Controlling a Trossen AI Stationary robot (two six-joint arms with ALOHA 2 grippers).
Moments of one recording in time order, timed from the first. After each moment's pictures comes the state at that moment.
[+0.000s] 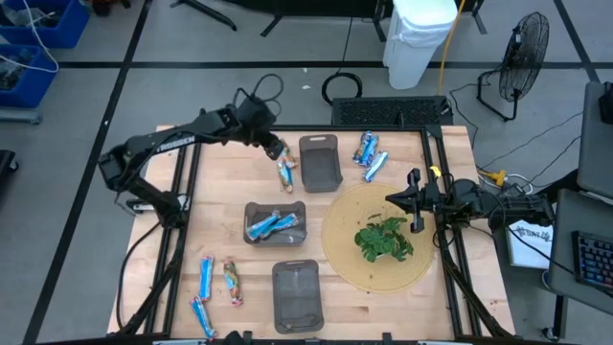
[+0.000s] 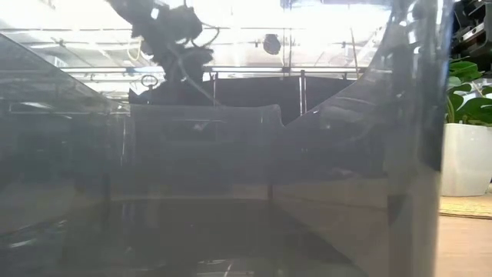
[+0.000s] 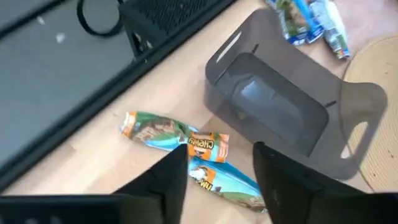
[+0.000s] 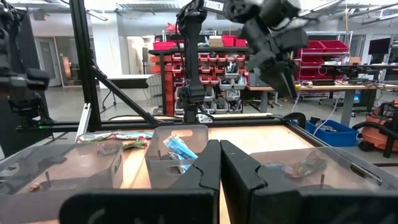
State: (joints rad) left arm 0.58 1.51 1.22 -0.57 0.03 -0.22; right arm 0.00 0.01 0.01 0.10 0.05 0.01
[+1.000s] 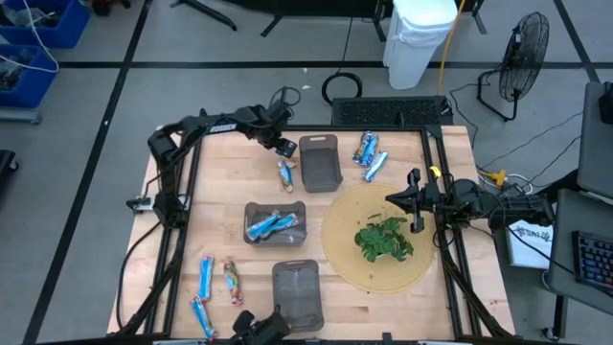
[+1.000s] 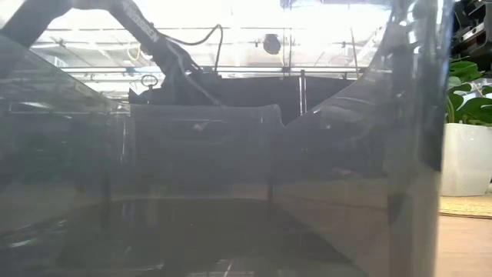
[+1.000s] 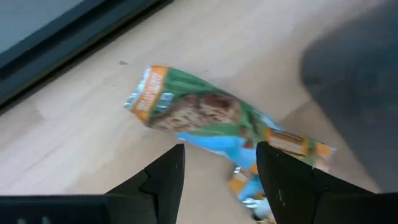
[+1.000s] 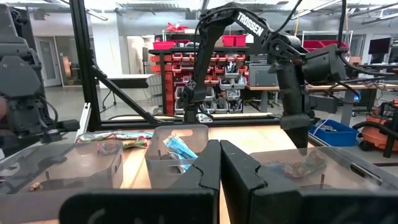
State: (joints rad) left arm 0.67 1.95 1.37 -0.64 0.02 -0.31; right arm 0.00 0.01 0.01 0.10 0.05 0.01
